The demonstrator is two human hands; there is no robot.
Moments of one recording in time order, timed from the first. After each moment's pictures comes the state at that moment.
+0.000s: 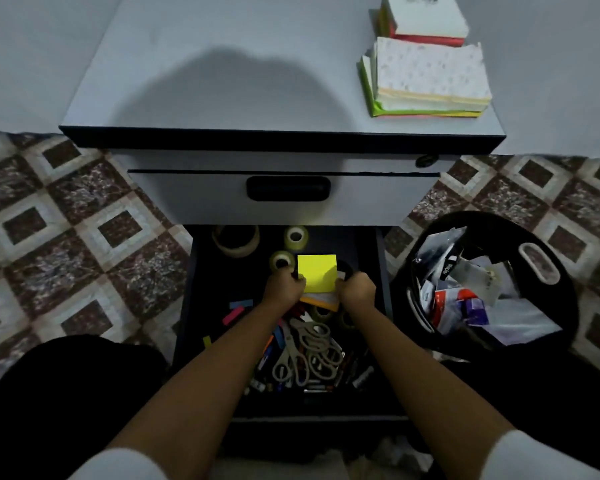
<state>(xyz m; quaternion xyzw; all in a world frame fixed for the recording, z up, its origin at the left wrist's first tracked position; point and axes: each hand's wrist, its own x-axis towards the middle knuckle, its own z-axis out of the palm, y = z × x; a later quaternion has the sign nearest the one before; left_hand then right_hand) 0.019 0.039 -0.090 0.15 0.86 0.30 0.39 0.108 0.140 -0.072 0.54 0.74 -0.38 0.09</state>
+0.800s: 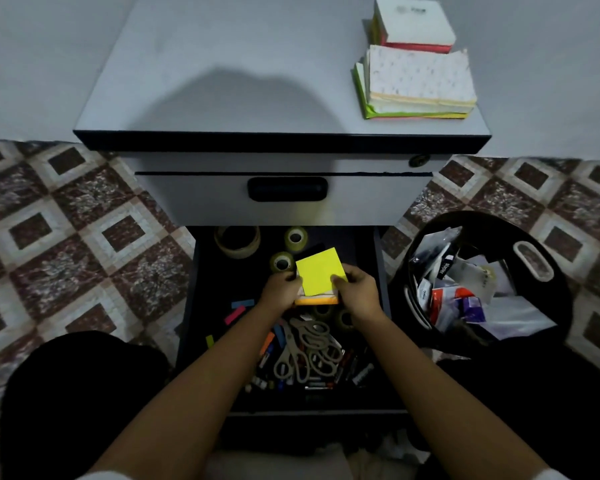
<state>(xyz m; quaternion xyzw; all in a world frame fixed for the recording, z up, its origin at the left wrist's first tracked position) 0.028 0.026 -0.073 0.08 0.79 0.43 0.43 0.124 0.126 -0.060 0.51 0.60 -0.60 -0.09</state>
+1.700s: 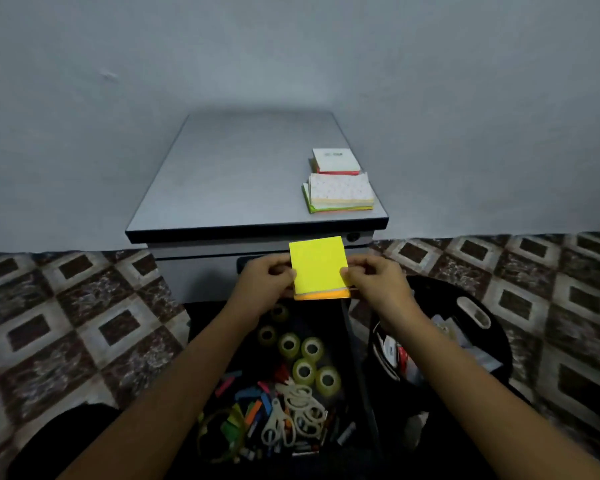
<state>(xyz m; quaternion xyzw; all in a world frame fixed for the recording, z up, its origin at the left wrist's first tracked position) 0.049 0.017 0.129 0.27 0.71 0.59 0.27 0.172 0.146 0.133 0.34 0.68 -0.60 -0.23</state>
